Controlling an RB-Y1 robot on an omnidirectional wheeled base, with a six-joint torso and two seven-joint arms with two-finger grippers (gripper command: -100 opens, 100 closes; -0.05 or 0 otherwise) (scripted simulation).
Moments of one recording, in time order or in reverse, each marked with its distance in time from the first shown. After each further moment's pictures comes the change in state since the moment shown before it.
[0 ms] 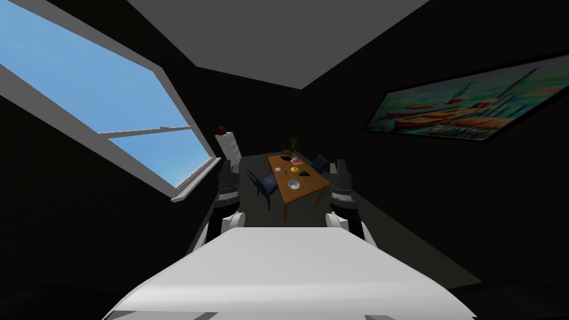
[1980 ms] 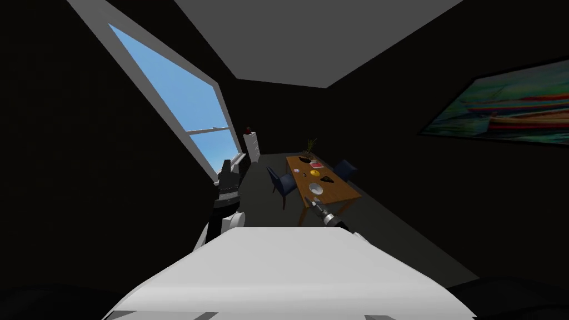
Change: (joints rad) left arm 0.000 0.000 0.000 0.000 0.000 0.000 0.000; right arm 0.124 -0.551 0.278 0.237 0.436 0.463 0.117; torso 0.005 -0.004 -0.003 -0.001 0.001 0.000
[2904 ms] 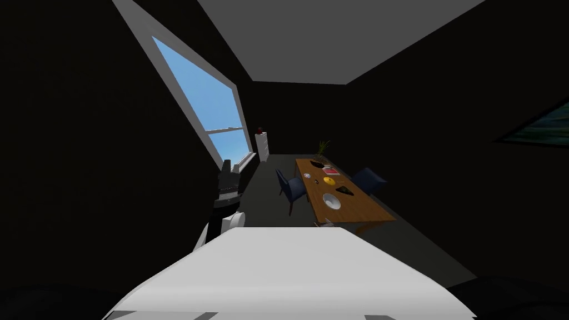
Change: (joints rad) left arm 0.000 0.000 0.000 0.000 0.000 0.000 0.000; right arm 0.057 -0.209 0.153 0.161 0.235 0.230 0.089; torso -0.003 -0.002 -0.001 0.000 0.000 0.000
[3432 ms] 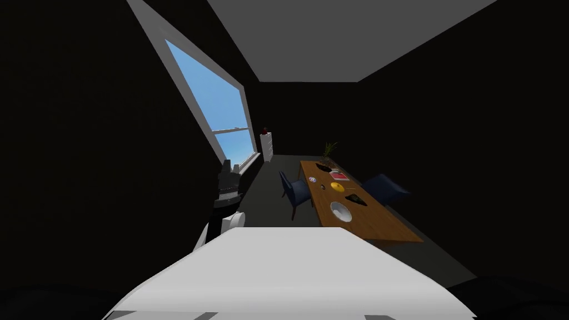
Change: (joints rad) left arm 0.000 0.000 0.000 0.000 0.000 0.000 0.000; right arm 0.014 -0.092 0.079 0.089 0.118 0.130 0.046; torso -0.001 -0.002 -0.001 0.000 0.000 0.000
